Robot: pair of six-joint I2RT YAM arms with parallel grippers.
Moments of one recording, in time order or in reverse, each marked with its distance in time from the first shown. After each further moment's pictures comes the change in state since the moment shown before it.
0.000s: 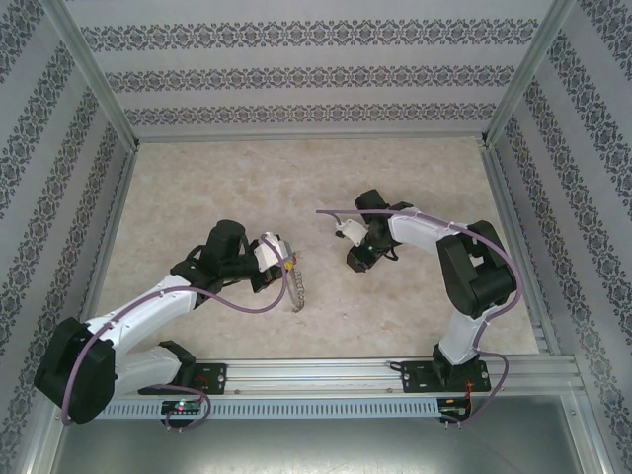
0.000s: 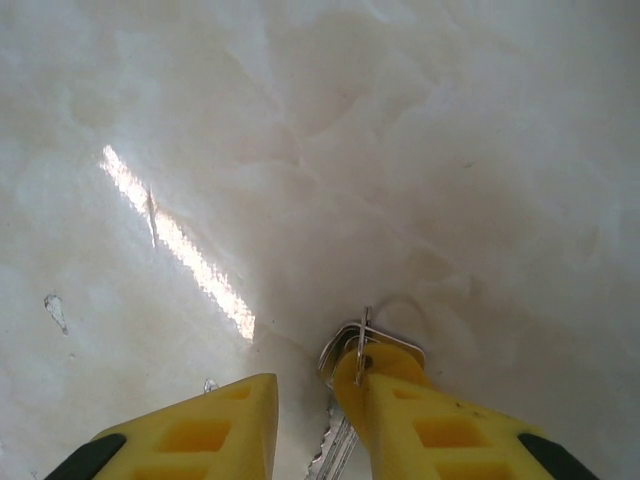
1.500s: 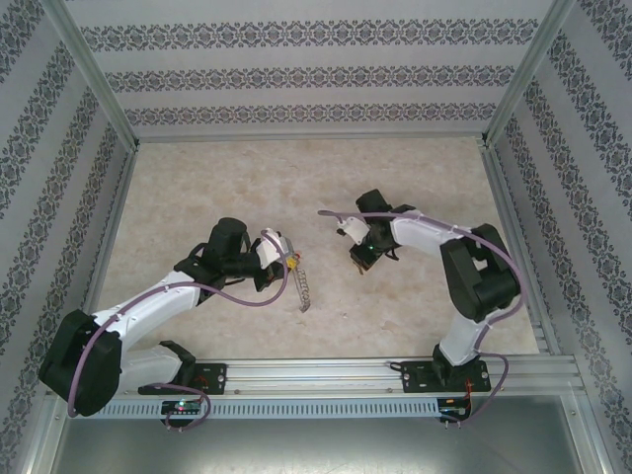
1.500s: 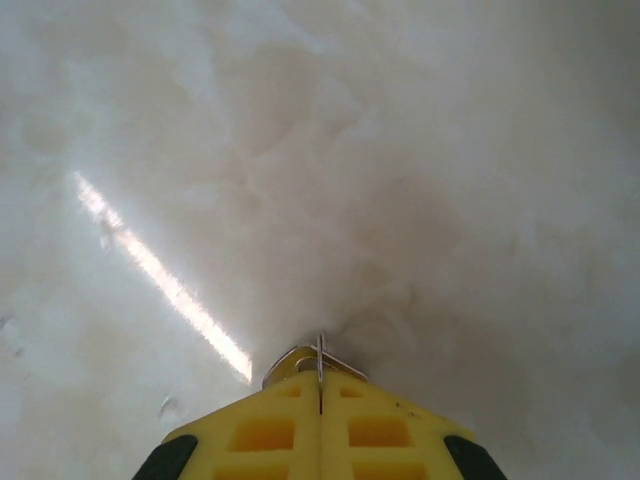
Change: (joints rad) left arm 0.010 0.045 0.006 0.060 0.063 -0.077; right arm -0.003 -0.072 -0.068 0.080 0.036 0.017
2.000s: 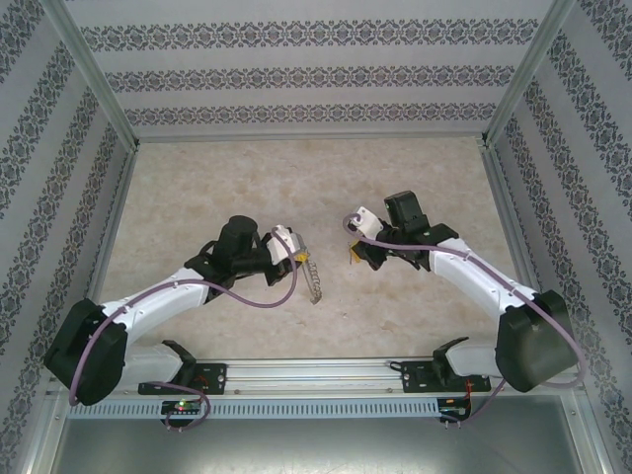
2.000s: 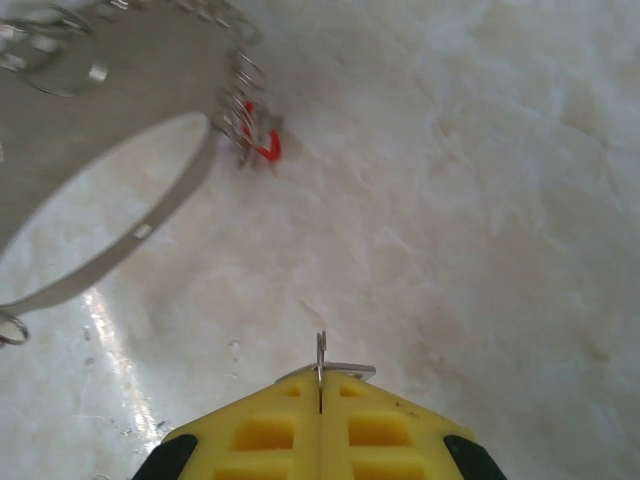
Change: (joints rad) left arm -0.091 0.068 0.052 0.106 -0.108 0.012; right arm 0.000 -0.423 -0.161 0.135 -0.228 -0.092
